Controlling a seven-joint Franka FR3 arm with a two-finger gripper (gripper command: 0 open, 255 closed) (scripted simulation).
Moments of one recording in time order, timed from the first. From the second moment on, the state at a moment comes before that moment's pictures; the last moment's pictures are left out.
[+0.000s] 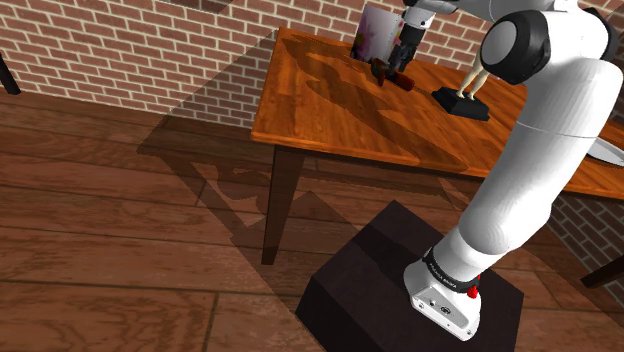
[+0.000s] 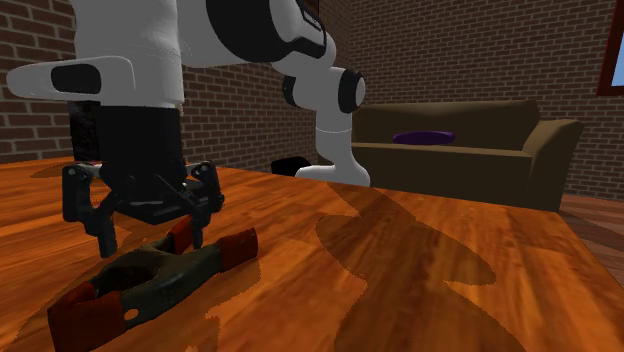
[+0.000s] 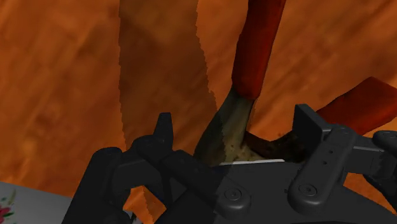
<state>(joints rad) -0.25 0.27 -0.45 -1.43 0.11 1.69 -0.71</state>
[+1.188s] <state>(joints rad) -0.26 0.29 -0.46 -1.32 0.12 1.60 -0.71</state>
